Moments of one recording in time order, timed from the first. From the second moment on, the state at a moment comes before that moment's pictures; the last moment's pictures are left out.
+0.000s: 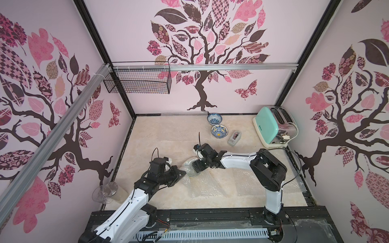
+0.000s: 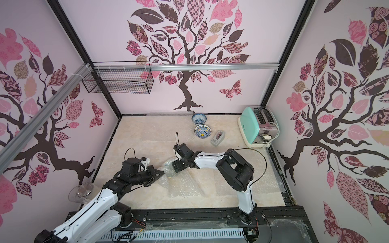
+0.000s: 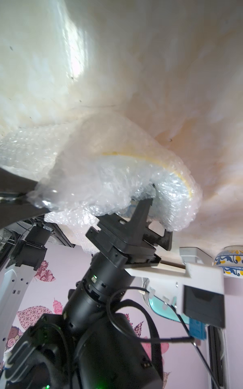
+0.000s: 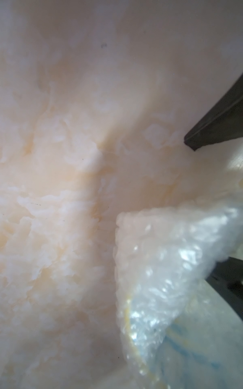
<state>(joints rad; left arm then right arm) -0.39 0.87 0.41 -0.25 0.51 -1.07 0.84 1.94 1.15 -0.16 -0.11 0.29</state>
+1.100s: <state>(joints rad) -0.39 1.21 0.53 -0.22 0.43 -0.96 0.84 1.92 1.10 -0.09 -0.15 0.29</state>
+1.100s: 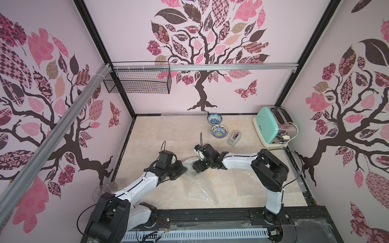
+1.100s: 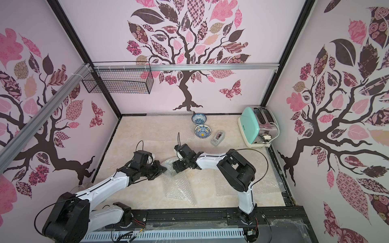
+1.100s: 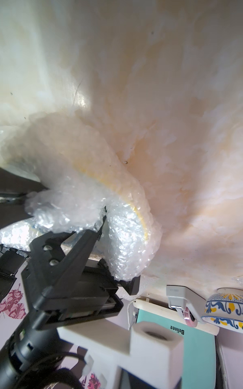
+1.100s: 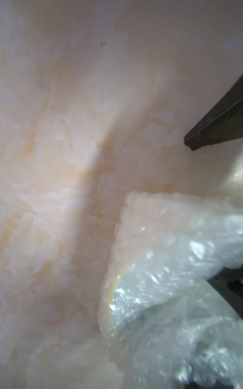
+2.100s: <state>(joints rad) -0.41 1.37 0.63 -0.23 0.40 -0.92 0.85 1.67 0.98 -0.14 -0.09 0.28</state>
